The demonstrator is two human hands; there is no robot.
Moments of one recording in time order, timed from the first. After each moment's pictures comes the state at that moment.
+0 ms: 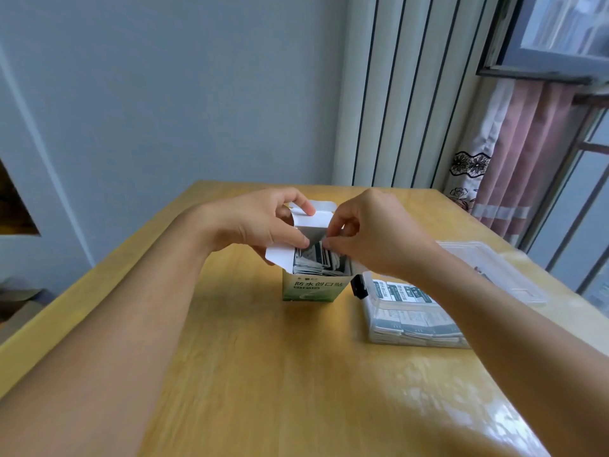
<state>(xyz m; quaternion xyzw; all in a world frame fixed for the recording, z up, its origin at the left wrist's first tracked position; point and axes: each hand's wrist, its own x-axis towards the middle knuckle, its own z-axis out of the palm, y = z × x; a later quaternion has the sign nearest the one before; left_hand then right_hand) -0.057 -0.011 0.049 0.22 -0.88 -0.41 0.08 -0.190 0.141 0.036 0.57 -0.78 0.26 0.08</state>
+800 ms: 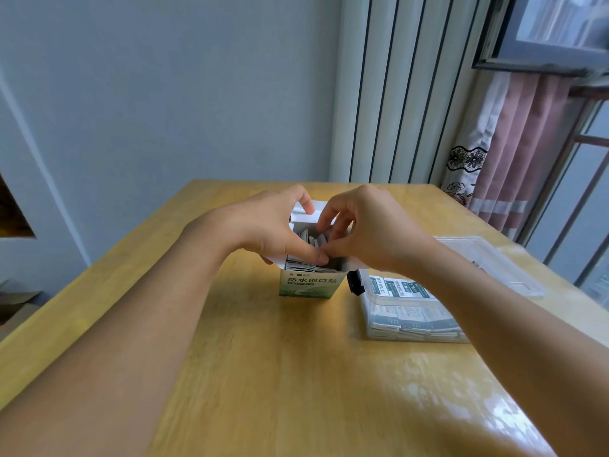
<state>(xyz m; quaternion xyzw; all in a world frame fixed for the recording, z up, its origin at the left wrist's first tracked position) -0.065 0.012 0.051 0.26 -0.93 -0.24 0.05 -0.191 0.139 0.036 0.58 -0.77 0.28 0.01</state>
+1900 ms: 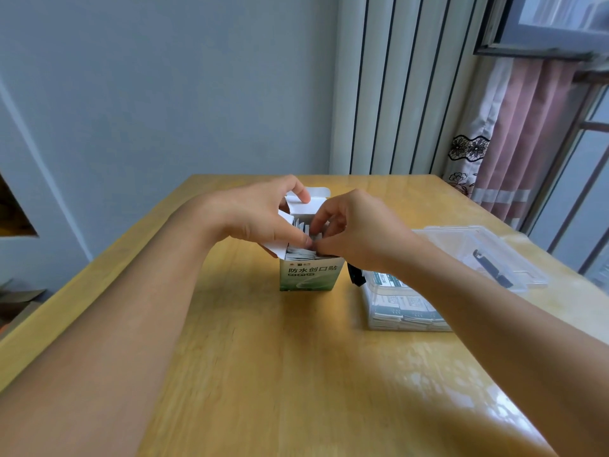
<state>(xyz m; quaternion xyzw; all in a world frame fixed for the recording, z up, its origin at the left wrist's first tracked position) -0.059 -0.001 0.051 0.24 -0.92 -0.29 0.06 -0.181 0.133 0.020 0.53 -0.79 0.32 -0.02</state>
